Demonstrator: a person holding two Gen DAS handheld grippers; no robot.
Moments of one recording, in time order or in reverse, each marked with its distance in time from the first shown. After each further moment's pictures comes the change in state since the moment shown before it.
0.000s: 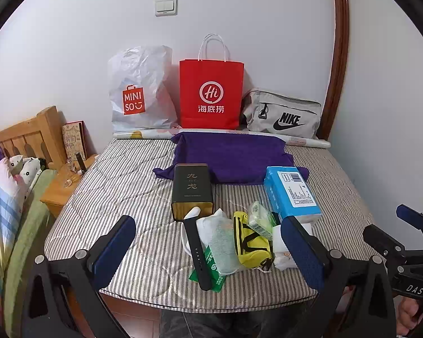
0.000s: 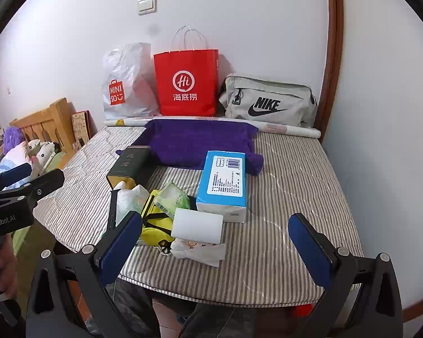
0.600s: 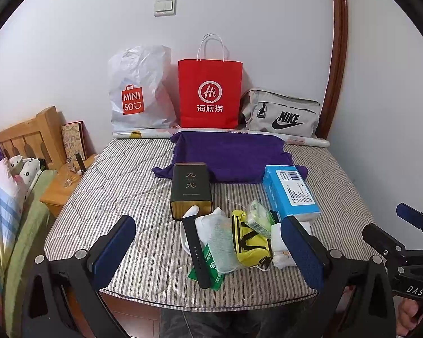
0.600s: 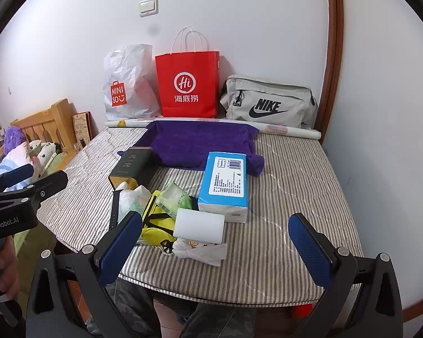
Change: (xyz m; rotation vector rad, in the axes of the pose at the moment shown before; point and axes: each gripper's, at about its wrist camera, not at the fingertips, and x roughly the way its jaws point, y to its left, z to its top) left arm -0.001 0.004 -0.001 -0.005 0.002 -0.006; right arm -0.003 0.003 0.000 -0.001 -0.005 0.000
